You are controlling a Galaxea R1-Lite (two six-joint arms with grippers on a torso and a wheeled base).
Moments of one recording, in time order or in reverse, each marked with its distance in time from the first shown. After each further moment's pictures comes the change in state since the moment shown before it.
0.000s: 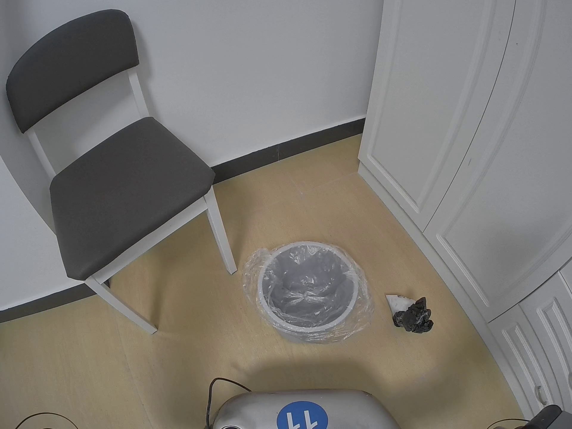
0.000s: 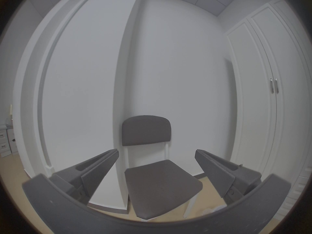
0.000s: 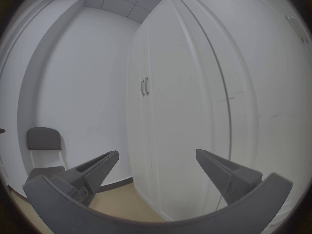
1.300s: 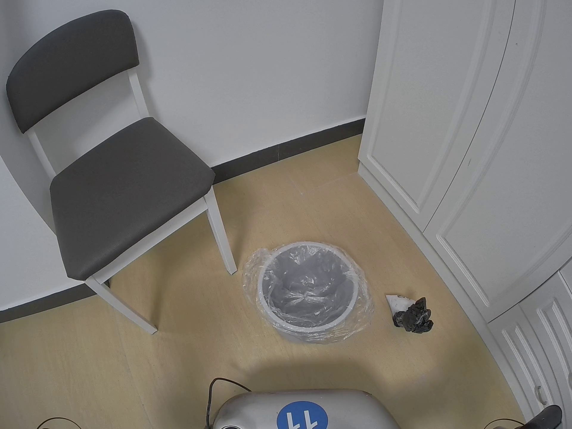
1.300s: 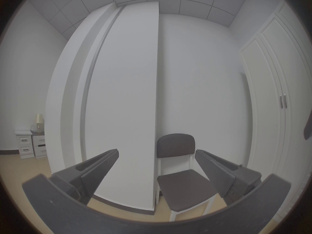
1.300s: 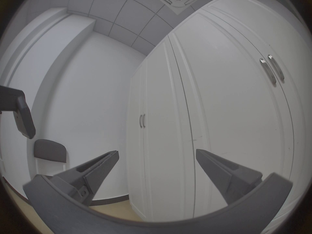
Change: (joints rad) left arm 0.184 -0.420 -0.546 0.881 0.043 0.001; right arm -0.090 -0.537 -0.290 0.610 0.081 -0.041
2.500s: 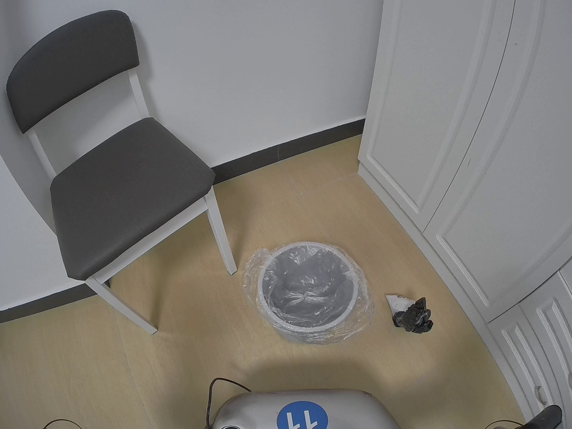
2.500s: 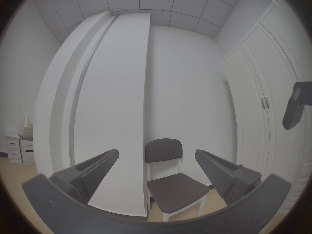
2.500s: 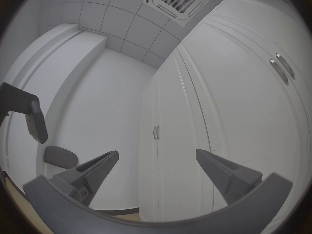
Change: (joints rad) left arm 0.078 -0.157 0.127 -0.049 -0.211 0.007; right arm 0.000 0.031 0.174 -0.328 0.146 0.003
